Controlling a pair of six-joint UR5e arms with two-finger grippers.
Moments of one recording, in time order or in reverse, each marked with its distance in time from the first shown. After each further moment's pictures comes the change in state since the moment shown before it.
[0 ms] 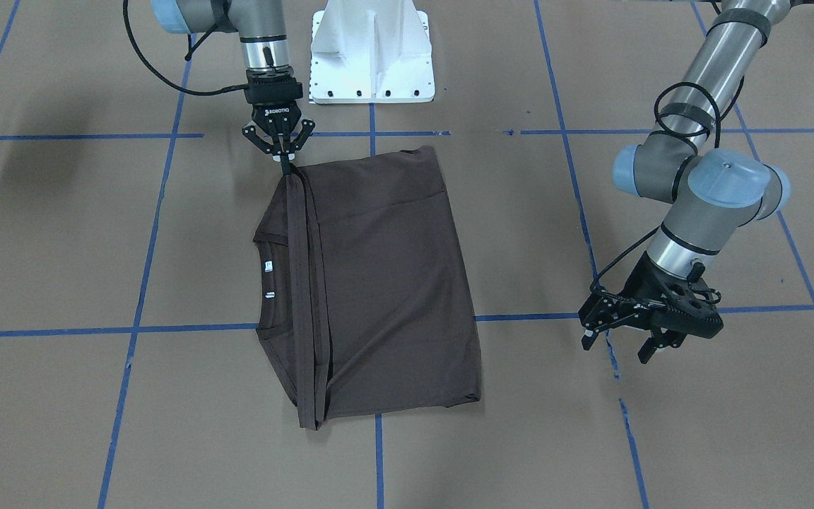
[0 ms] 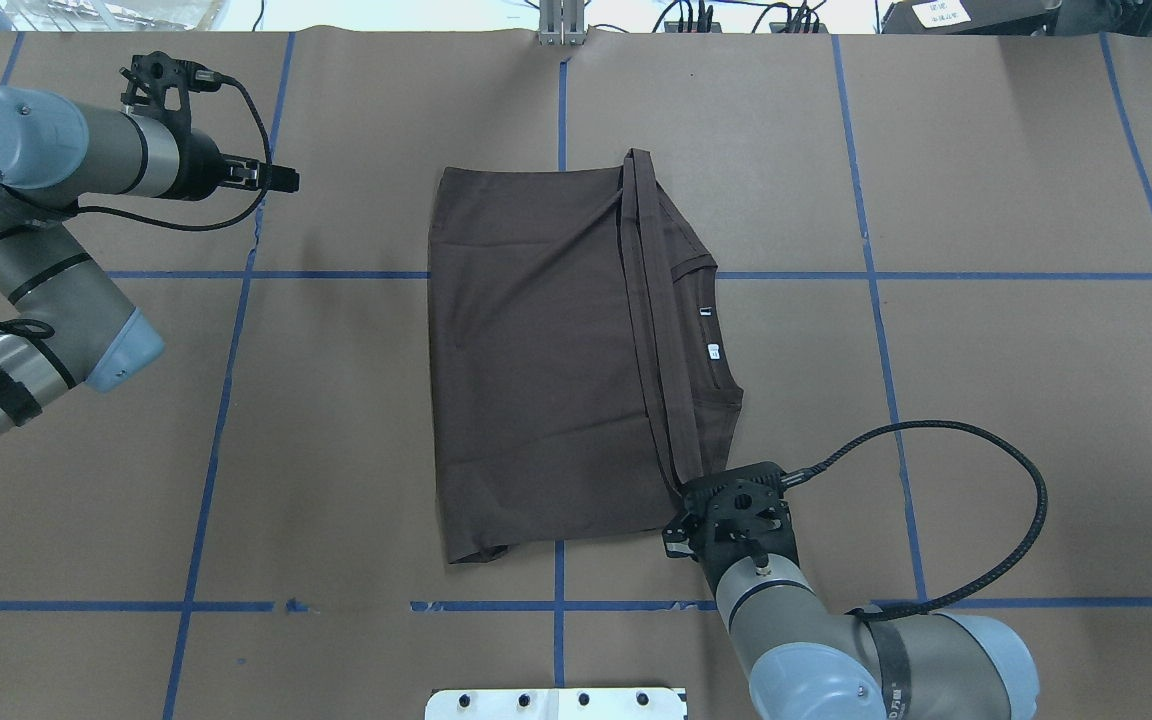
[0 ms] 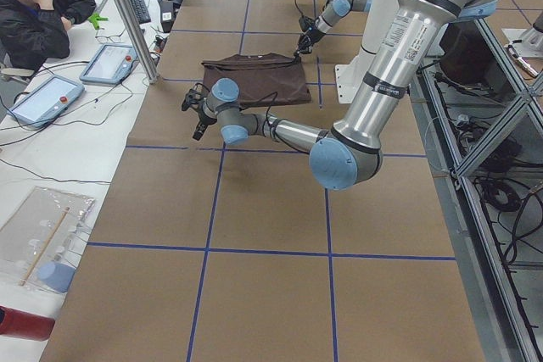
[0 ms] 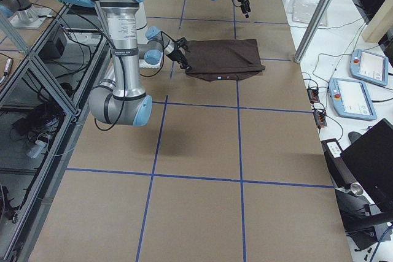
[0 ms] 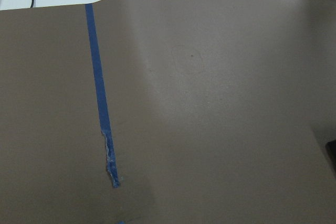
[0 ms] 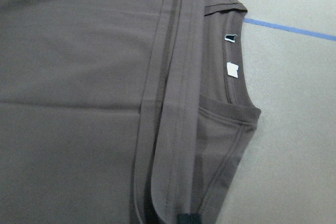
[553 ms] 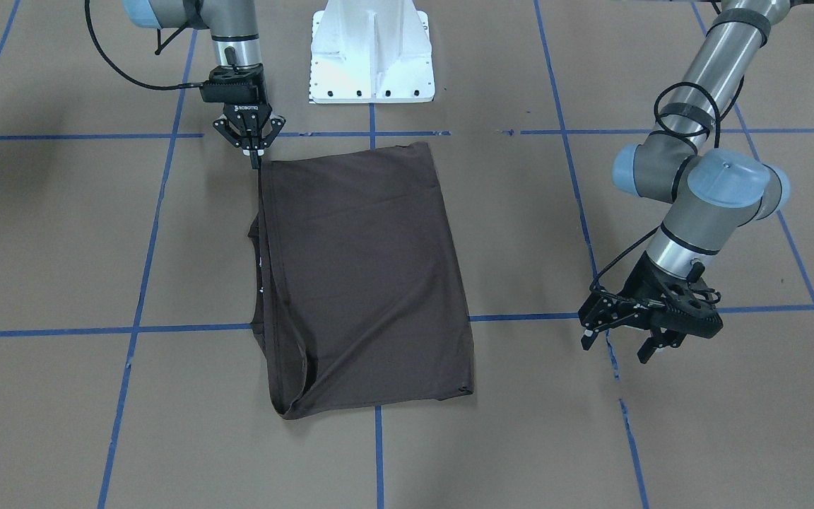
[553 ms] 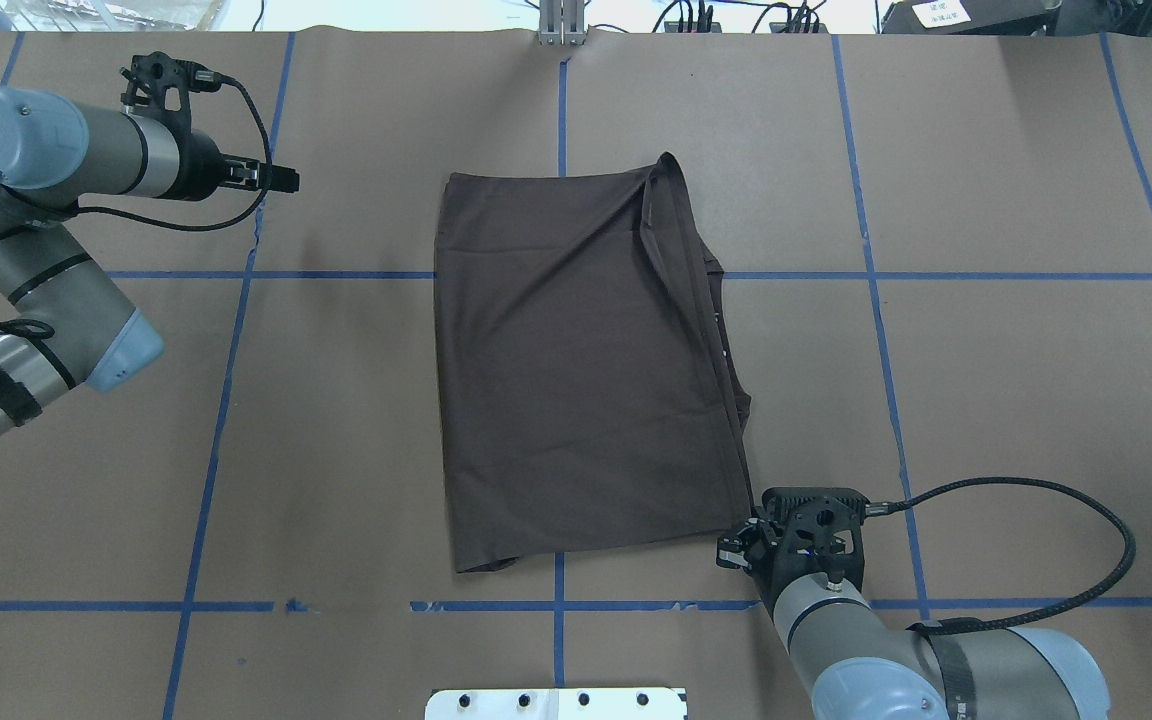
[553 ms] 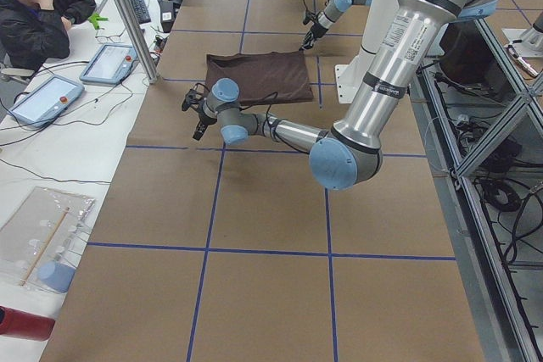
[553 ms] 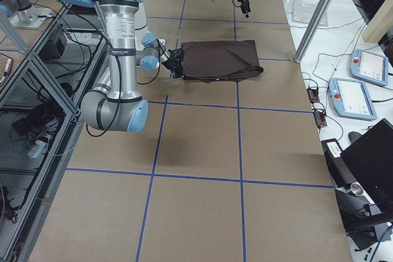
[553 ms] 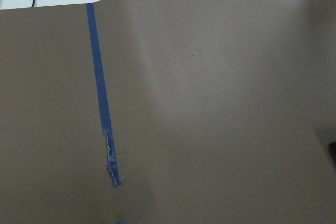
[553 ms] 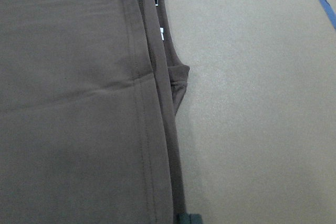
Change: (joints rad) left arm 0.003 0.000 0.000 -0.001 0.000 -0.002; right arm -0.032 -0.114 0.051 -0.001 0.030 0.281
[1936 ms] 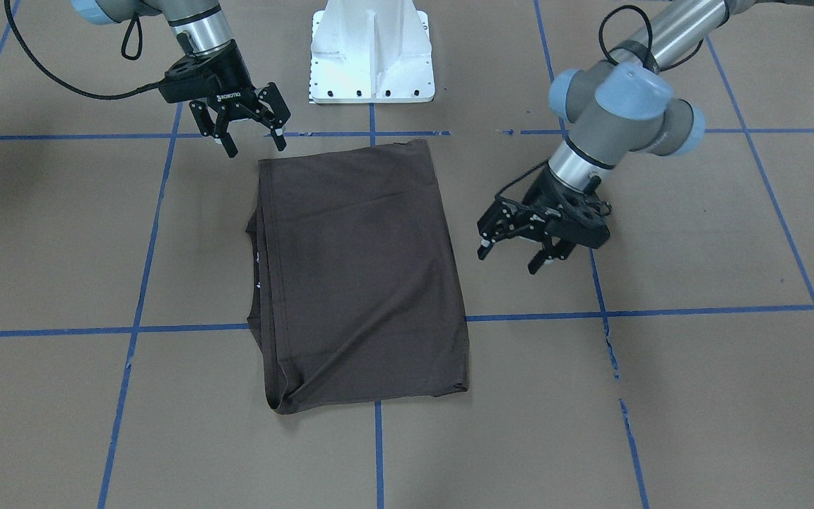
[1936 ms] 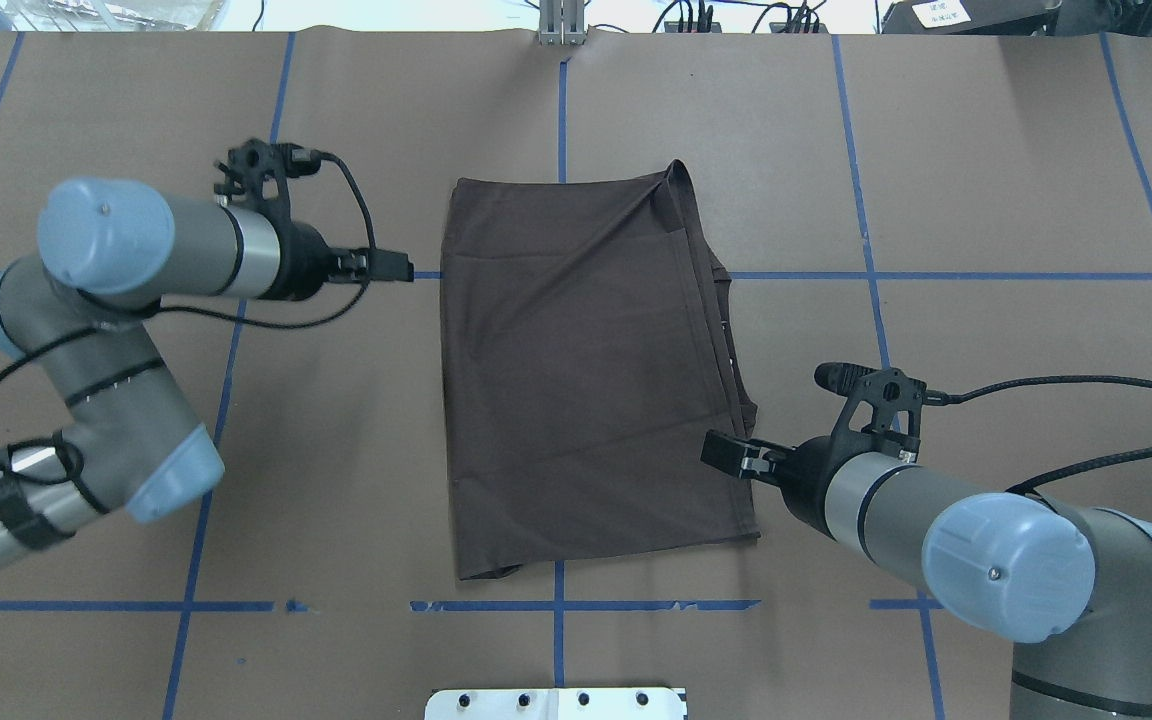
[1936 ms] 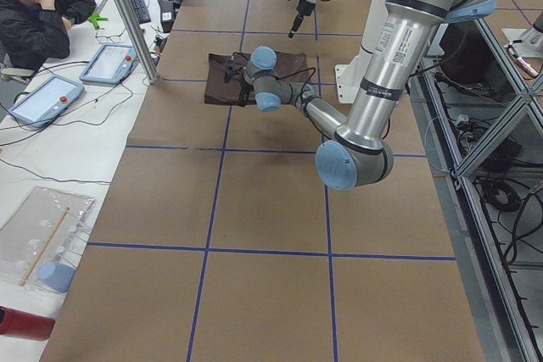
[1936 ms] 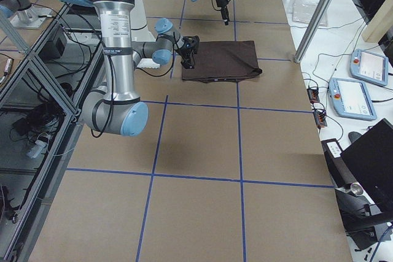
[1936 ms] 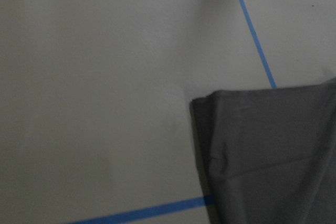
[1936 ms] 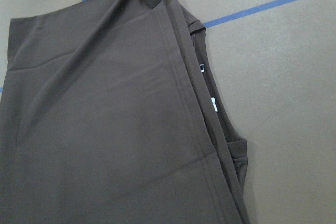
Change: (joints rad) left arm 0.268 0.079 -0.440 0.248 0.047 -0.359; right arm 0.251 -0.006 0.128 0.187 0.331 -0.017
